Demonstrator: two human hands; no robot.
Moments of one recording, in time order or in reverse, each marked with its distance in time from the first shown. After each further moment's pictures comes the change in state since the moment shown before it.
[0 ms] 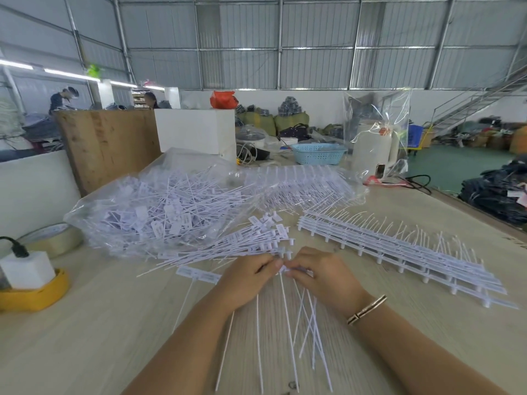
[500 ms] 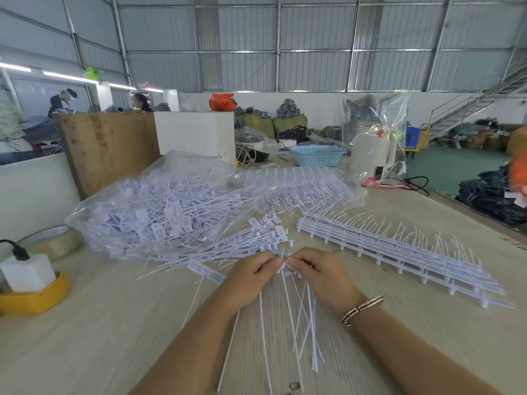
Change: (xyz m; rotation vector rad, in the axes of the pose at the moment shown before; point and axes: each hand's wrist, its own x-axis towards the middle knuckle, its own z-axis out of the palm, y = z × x) left_hand -0.001 0.004 0.002 -0.163 0.005 0.004; right_hand 0.003 -0.001 0.008 0.324 0.050 0.250
